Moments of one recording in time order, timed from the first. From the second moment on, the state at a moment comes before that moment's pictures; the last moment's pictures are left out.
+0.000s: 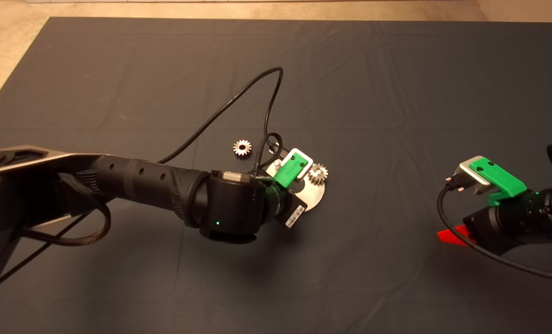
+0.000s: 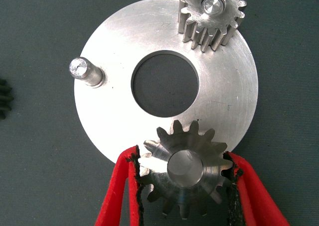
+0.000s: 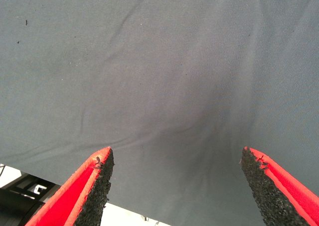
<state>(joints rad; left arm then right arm) -0.15 2.73 -0.80 1.07 1.53 -1.13 0.42 2.04 -0.38 -0.42 -1.53 1.31</state>
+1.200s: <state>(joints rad) -0.13 2.75 -0.79 1.08 1.53 -1.17 0.44 2.04 -0.38 -0.42 -1.53 1.31</state>
